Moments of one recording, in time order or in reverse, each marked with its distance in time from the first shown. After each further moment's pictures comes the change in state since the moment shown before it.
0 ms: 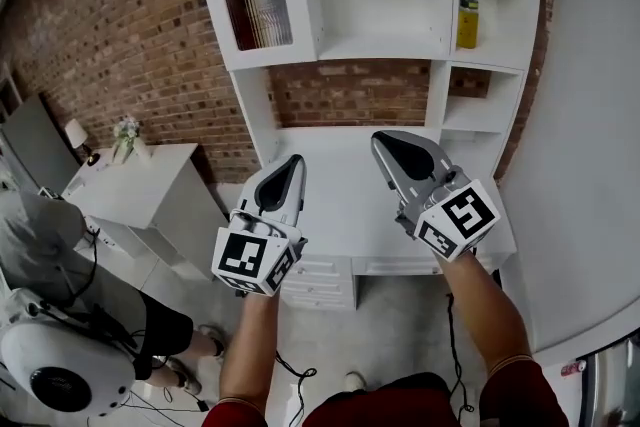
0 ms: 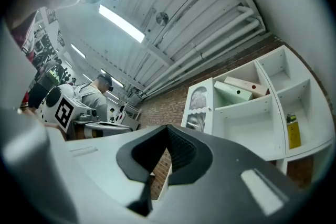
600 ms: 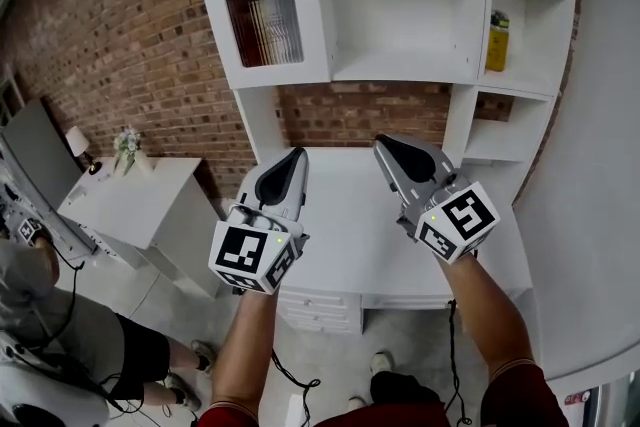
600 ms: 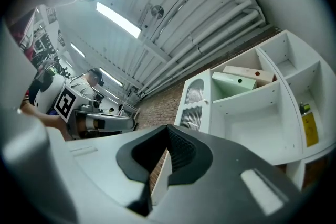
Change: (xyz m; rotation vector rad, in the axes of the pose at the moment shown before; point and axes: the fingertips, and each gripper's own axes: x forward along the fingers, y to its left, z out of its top) left arm 0.080 0.080 -0.020 0.026 0.005 0.021; right arm 0.086 -0.066 -0.052 -0.001 -0.002 0.009
